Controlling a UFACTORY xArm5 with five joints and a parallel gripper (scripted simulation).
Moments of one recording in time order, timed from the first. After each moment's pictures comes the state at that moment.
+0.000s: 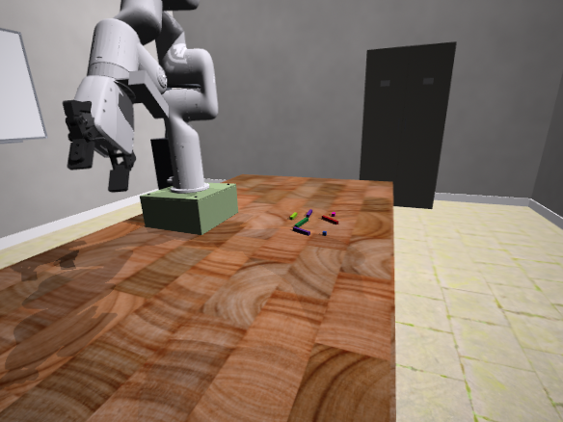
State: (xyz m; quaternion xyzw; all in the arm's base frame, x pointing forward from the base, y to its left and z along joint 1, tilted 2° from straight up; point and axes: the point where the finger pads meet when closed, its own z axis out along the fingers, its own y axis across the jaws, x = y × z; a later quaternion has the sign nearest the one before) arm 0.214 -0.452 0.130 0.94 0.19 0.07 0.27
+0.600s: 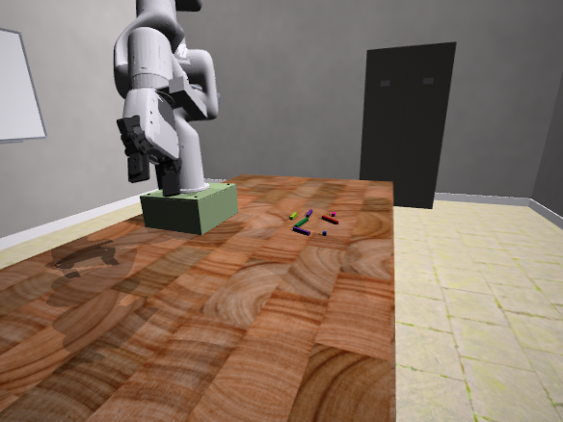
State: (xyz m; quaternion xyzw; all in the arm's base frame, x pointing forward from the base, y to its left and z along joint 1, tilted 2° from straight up) arm 0.272 -0.400 0.108 0.96 0.13 0.11 0.23
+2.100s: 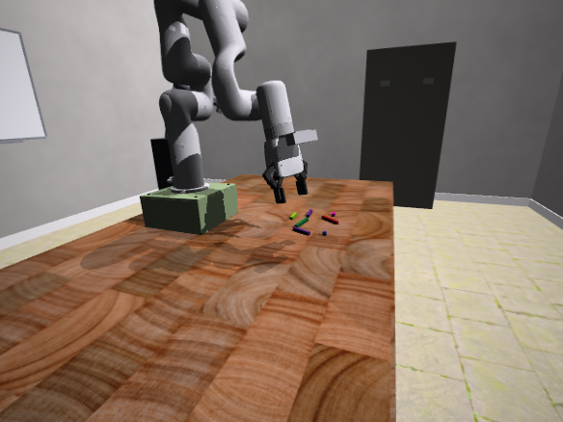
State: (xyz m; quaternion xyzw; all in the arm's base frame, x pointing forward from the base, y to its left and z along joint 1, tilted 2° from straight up) arm 0.387 -0.062 0.012 0.98 -0.18 0.09 0.00
